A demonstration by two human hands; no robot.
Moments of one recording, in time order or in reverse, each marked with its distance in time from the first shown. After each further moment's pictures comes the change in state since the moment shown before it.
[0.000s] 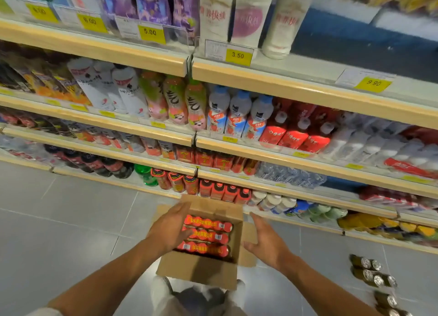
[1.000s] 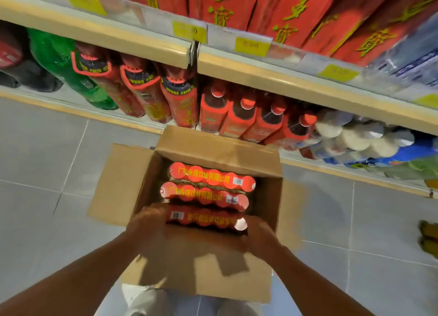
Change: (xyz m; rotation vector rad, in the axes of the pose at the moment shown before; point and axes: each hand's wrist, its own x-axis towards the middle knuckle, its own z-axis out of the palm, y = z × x) left_hand 0.188 -0.248 0.417 -0.039 -0.298 -0.230; right_hand 0.301 0.218 0.390 -0.066 -0.294 0.256
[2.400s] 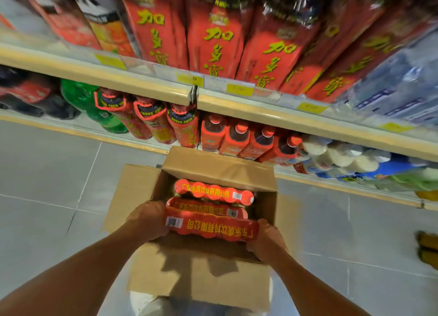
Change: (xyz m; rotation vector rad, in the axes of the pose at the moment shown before) left_hand -0.019 0.039 -0.102 0.278 -0.079 -0.092; right_hand -0.033 -0.020 -0.043 0.170 0.101 0.258
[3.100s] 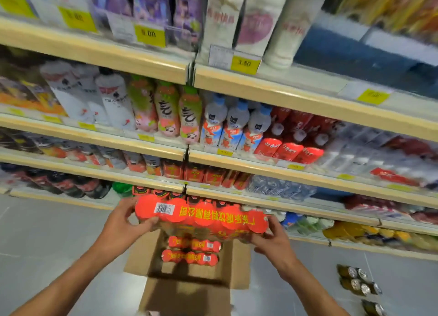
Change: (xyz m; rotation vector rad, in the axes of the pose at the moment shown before) left_hand -0.386 -0.012 -0.291 -1.031 0.624 0.346; right_hand -0.408 -0.054 -0.290 0.862 0.239 -0.391
